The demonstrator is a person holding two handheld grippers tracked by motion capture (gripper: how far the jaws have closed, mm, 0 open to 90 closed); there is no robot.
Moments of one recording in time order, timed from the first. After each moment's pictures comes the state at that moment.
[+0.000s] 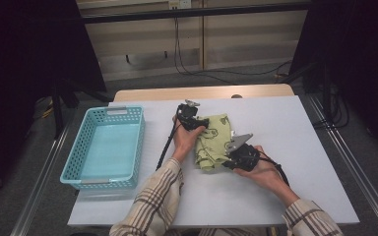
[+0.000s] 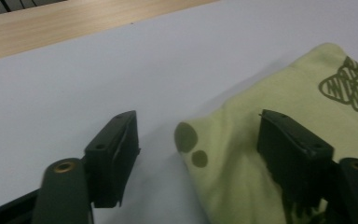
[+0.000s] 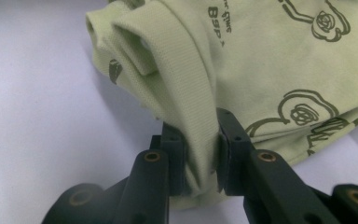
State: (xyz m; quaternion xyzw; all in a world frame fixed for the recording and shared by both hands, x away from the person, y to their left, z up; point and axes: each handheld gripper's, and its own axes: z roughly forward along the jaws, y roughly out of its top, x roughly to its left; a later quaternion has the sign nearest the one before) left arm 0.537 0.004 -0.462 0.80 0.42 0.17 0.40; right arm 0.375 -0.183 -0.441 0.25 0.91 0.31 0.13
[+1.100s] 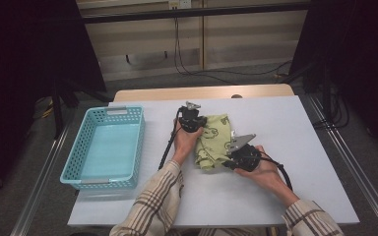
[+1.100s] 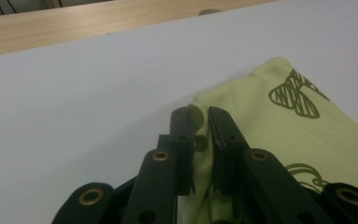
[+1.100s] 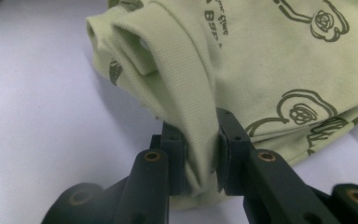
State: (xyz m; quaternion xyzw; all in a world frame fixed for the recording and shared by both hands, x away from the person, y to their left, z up) left arm 0.521 0.004 -0.457 0.78 0.42 0.15 0.43; right arm 0.374 -0.187 -0.442 0.26 0.90 0.33 0.13
